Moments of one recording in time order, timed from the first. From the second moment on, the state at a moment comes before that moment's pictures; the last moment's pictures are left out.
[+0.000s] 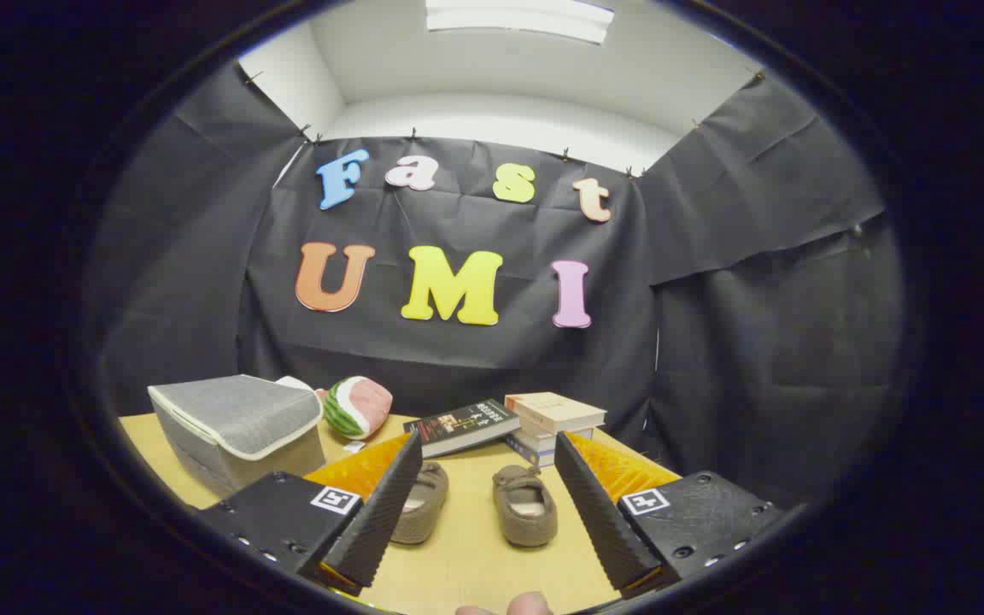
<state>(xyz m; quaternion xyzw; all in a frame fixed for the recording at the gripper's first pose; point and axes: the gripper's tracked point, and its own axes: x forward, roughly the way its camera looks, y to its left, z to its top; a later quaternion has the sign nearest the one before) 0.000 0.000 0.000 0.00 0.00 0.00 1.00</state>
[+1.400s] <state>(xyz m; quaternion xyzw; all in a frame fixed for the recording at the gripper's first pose) 0.013 0.054 -0.002 0.07 0.03 0.07 0.99</state>
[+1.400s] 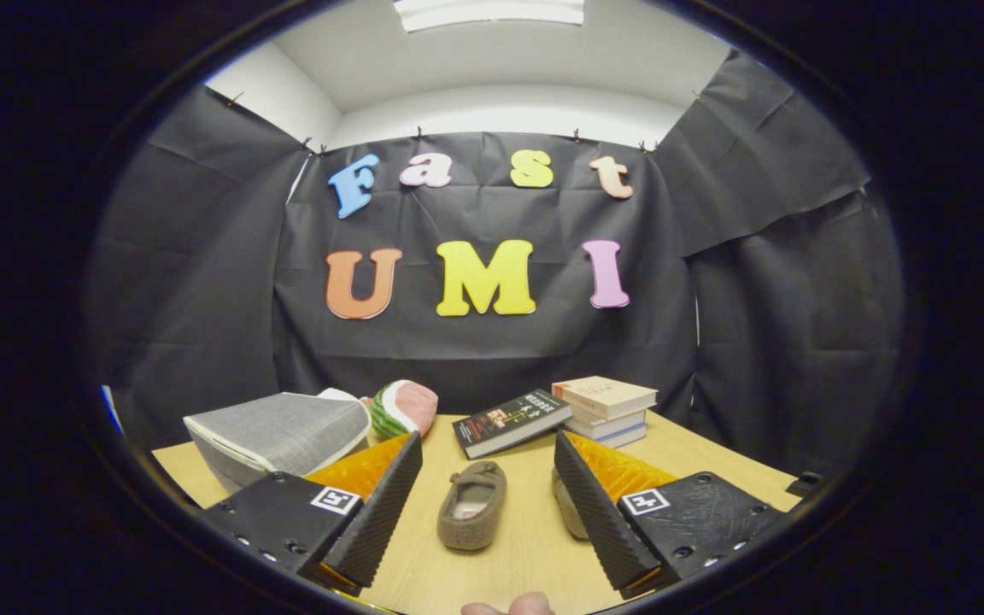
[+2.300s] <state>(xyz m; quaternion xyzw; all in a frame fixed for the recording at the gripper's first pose) 0.080 0.247 -0.067 0.26 0.19 0.35 0.88</state>
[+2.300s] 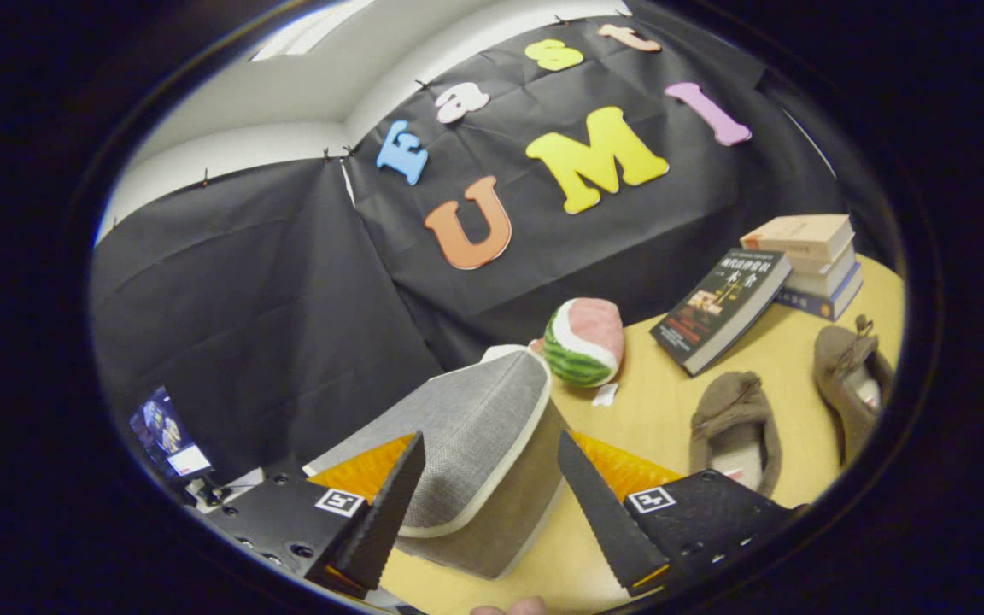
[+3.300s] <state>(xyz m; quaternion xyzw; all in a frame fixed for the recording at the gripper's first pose) 0.091 0.280 -0.055 0.43 0.26 0.44 0.75</state>
